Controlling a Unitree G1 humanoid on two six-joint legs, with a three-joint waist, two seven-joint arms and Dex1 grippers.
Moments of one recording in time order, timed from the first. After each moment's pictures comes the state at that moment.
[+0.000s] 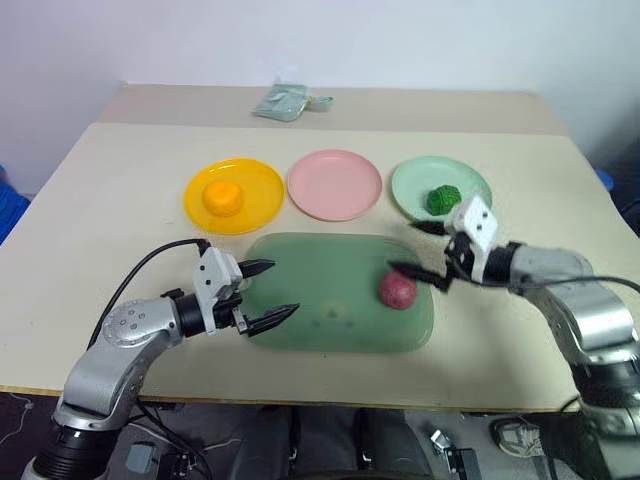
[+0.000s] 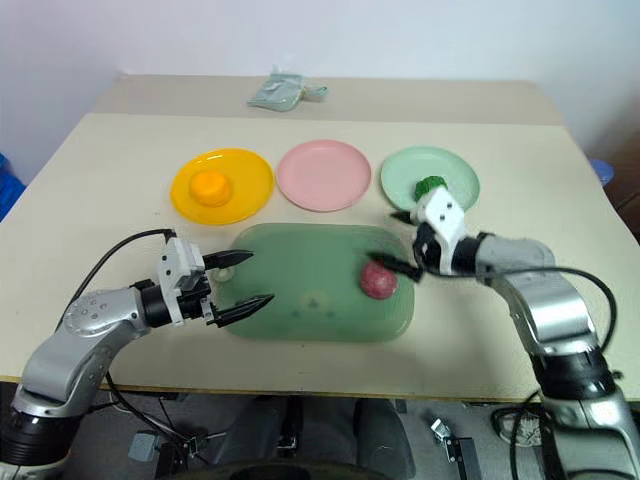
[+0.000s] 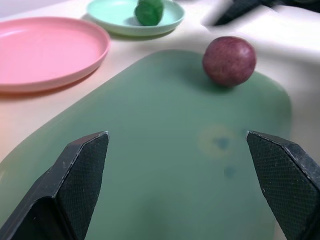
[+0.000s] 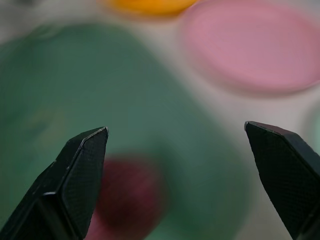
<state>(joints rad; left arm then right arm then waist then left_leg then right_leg) -0.06 0.62 0.02 -0.43 -0.46 0.41 -0.88 -0.22 -0.80 -0.01 -0.31 0.39 0.54 0.91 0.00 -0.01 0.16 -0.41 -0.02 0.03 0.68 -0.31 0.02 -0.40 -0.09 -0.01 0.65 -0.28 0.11</state>
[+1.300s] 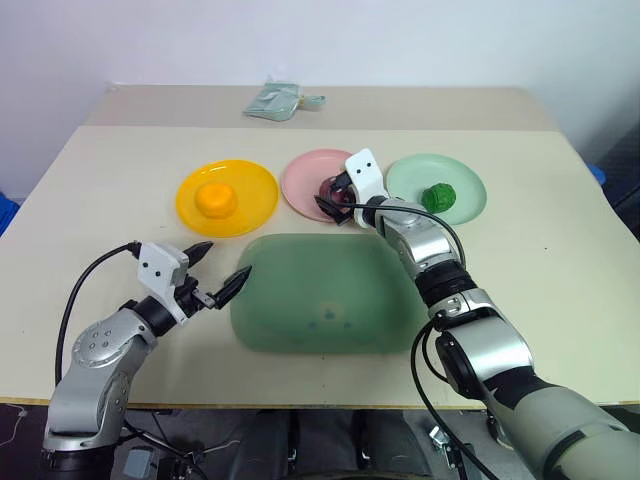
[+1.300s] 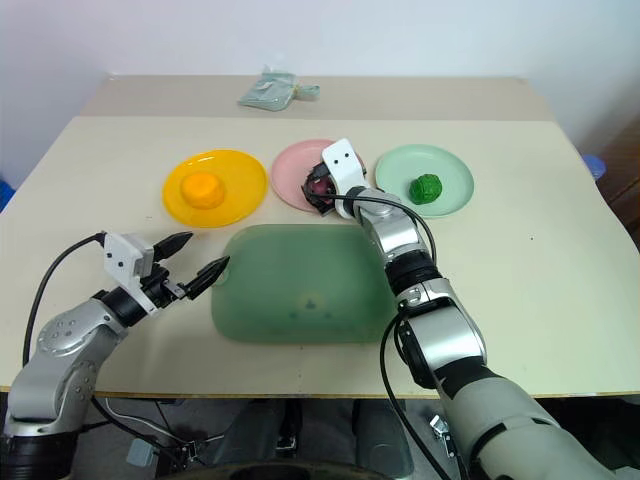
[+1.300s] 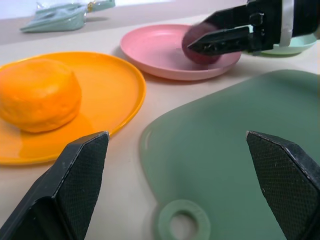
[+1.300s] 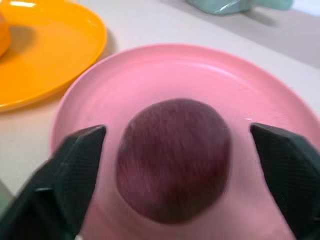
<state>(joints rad) 0.07 0.49 0.22 -0.41 -0.44 0.34 -0.60 -0.94 -0.16 0.13 0.71 0.05 0.19 0.41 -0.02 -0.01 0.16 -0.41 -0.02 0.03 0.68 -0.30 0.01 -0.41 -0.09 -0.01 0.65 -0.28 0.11</state>
